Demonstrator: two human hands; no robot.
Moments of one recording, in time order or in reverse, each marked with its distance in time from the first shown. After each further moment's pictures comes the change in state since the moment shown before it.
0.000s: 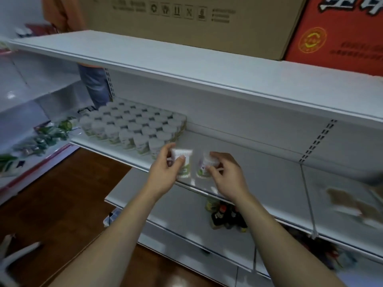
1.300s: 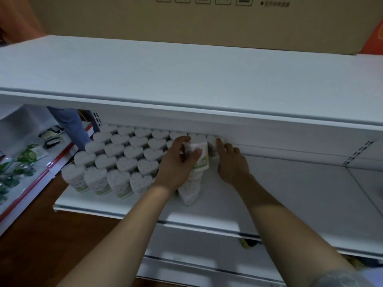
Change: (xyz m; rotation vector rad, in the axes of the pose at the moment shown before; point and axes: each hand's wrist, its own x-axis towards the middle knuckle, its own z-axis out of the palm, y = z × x) left_hand 0.213 -0.041 -0.063 0.072 -0.239 0.167; right_hand 0.187 0.020 0.134 -0.806 -0.141 0.276
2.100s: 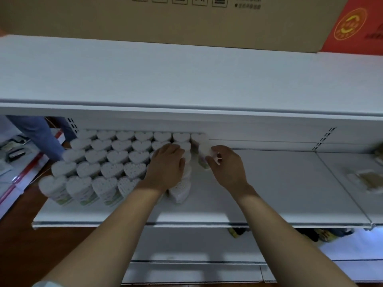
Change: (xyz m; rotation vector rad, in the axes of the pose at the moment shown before) left_hand 0.025 -0.031 0.003 0.741 -0.243 0.364; right_hand -0.052 0.000 -0.018 0.573 0.362 0.132
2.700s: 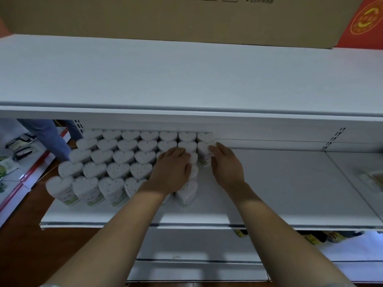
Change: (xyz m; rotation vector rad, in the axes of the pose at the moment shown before) left_hand -0.002 -0.004 -0.006 0.102 -0.161 0.028; right_hand 0.009 0.013 0.037 -0.293 -0.025 -0.187
